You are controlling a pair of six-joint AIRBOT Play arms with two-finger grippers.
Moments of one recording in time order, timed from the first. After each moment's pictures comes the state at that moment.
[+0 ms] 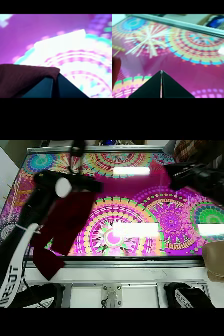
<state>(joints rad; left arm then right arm) -0.53 -1.35 1.55 1.56 -0.90 -1.70 -0.02 -0.91 1.20 -0.66 0.73 0.85</state>
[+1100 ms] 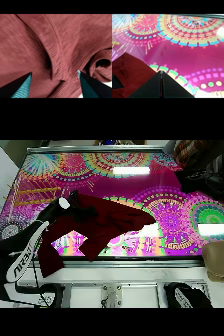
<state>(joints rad) -0.22 -1.57 1.14 0.96 -0.88 -1.68 -0.13 -0.89 1.20 -0.71 0.88 0.96</state>
